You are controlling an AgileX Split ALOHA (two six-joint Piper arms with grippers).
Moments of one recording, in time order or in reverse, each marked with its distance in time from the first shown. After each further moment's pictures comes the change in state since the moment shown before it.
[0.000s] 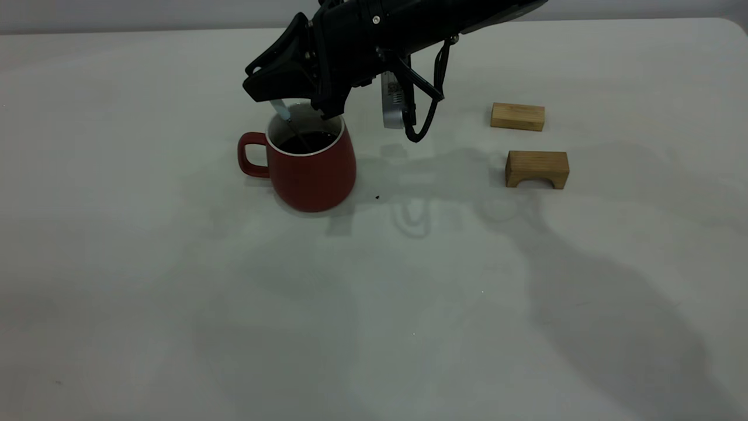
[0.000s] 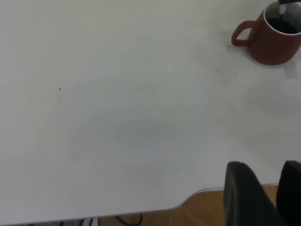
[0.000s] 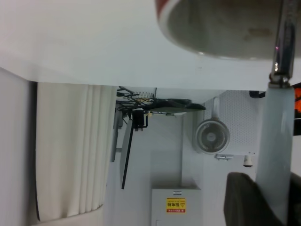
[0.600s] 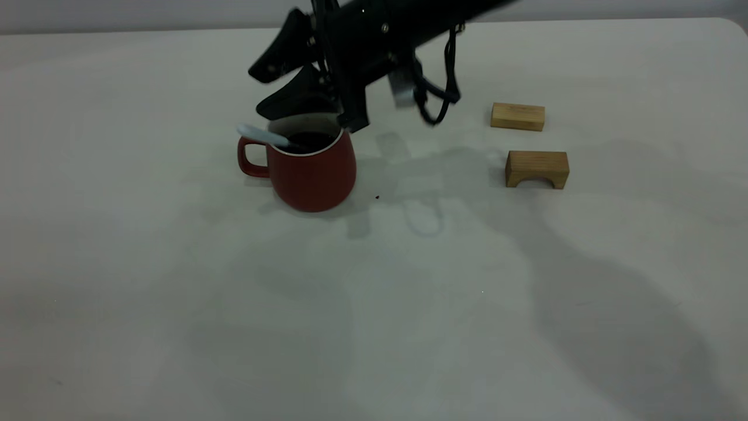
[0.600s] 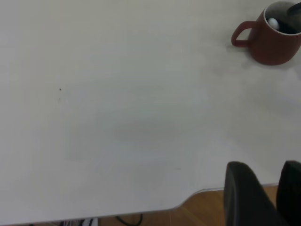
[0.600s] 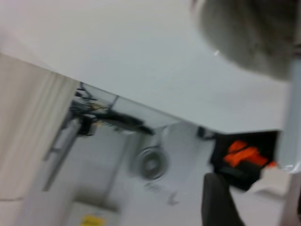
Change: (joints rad) left arm 0.000 0.000 0.000 0.000 0.000 0.000; right arm 0.000 -0.054 0.000 -0.196 -0.019 -0.247
